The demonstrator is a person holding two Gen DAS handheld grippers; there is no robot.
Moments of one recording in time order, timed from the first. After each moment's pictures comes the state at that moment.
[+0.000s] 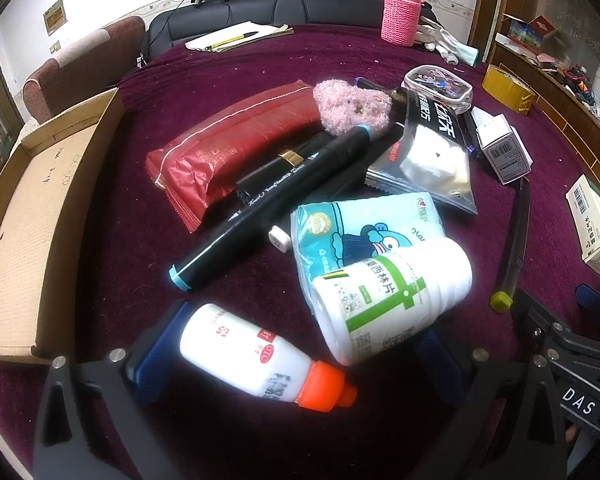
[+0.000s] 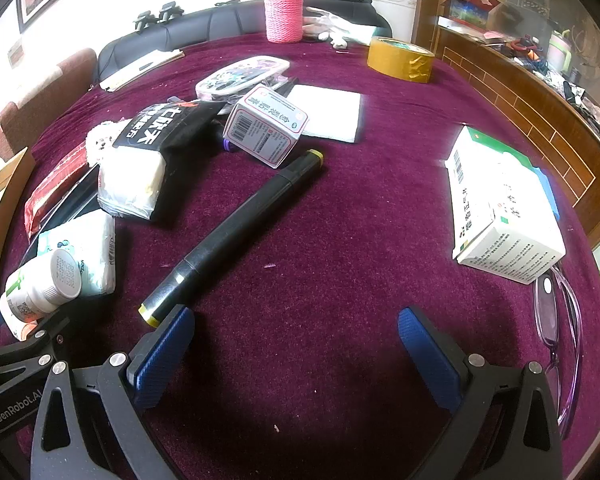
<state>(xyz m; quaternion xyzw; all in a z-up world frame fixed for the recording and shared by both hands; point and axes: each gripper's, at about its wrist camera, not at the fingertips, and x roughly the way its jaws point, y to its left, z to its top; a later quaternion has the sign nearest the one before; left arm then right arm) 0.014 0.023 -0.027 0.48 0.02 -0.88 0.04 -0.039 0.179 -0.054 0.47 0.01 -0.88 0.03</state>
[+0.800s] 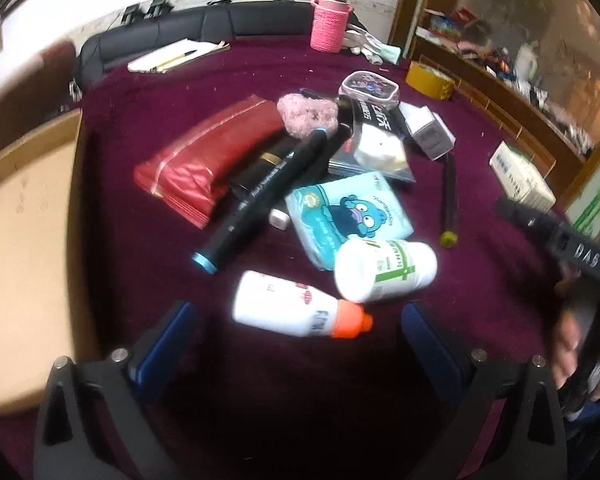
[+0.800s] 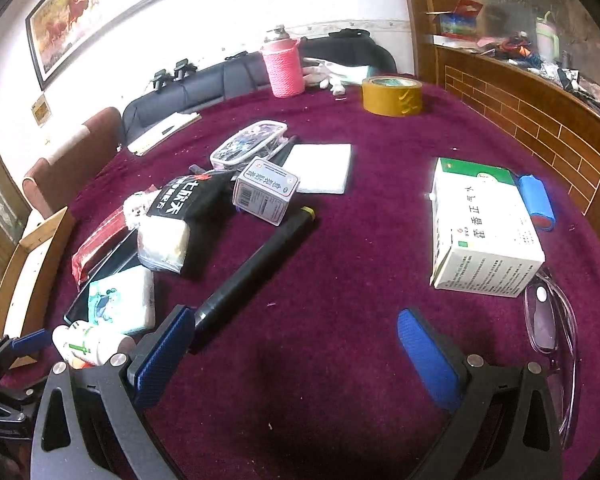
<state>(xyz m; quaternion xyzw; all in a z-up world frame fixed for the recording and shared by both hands) 0.031 -0.018 -0.015 0.46 0.00 -0.88 -0.11 -0.019 0.214 -0.024 0.39 -0.07 -0.91 0.08</state>
